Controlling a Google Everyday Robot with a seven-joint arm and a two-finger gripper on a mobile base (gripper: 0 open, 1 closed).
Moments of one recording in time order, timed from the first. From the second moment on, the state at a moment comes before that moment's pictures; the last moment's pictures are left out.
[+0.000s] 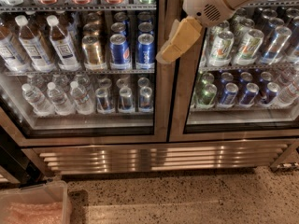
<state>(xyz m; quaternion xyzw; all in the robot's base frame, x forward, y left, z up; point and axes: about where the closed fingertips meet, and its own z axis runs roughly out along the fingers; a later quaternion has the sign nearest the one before) 0.565 -0.038 1.016 -0.61 0.67 0.12 0.40</state>
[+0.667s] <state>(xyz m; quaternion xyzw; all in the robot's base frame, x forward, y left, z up) 0.568 -0.040 1.011 -0.61 0.67 0.12 0.40</state>
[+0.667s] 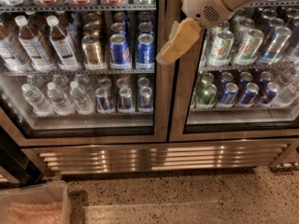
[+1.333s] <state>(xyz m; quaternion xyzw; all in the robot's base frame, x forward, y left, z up) 0.568 -0.042 1.007 -0.62 0.67 0.12 0.40</state>
